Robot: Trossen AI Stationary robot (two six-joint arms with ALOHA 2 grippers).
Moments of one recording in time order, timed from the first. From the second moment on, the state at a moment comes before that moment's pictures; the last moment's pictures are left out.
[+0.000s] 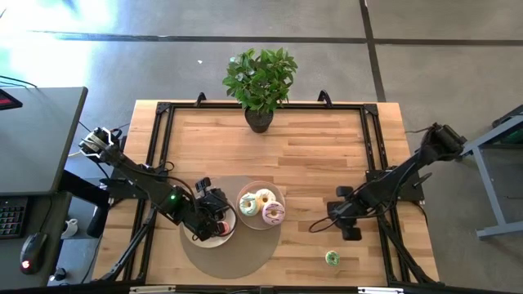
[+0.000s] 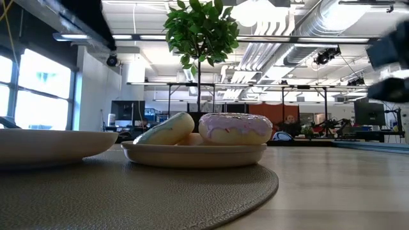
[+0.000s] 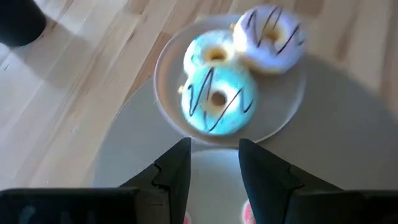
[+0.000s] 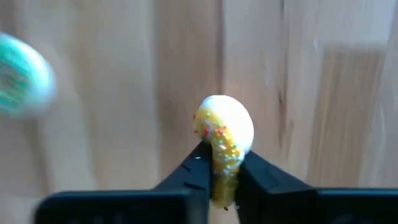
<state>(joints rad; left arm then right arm) -0.62 1.44 1.10 -0.77 -0.61 -0.82 0.59 1.34 0.66 -0.67 -0.05 0.62</state>
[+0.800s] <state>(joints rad) -0.64 1.44 1.85 -1.49 -0.86 -0.82 0.16 2.04 1.39 0.06 -0.19 0.29</state>
